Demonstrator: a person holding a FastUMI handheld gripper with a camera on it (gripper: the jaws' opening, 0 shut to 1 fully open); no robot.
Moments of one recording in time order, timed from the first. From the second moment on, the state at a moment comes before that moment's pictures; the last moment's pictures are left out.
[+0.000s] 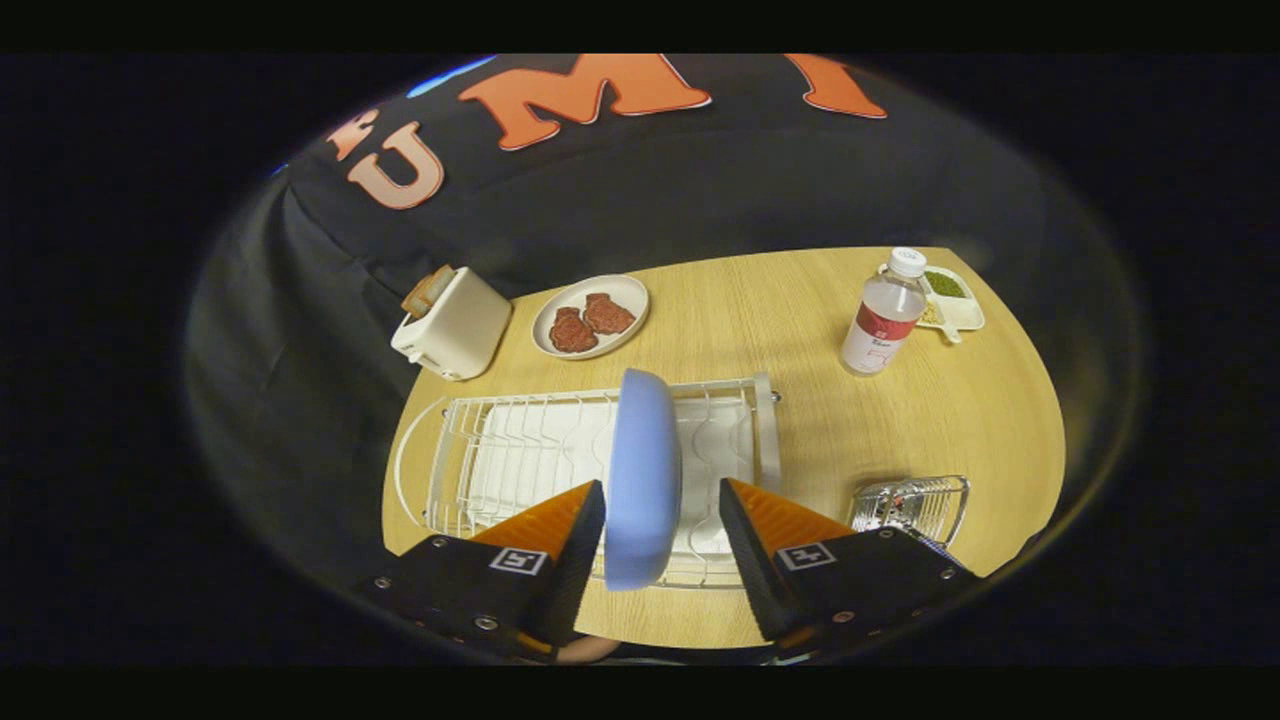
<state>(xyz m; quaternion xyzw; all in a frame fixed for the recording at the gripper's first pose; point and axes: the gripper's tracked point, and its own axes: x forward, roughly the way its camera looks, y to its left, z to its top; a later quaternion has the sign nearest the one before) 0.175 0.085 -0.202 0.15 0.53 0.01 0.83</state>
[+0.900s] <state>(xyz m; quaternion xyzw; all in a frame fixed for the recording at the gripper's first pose) 0.199 0.069 -0.188 0.01 0.48 -0.09 0.87</state>
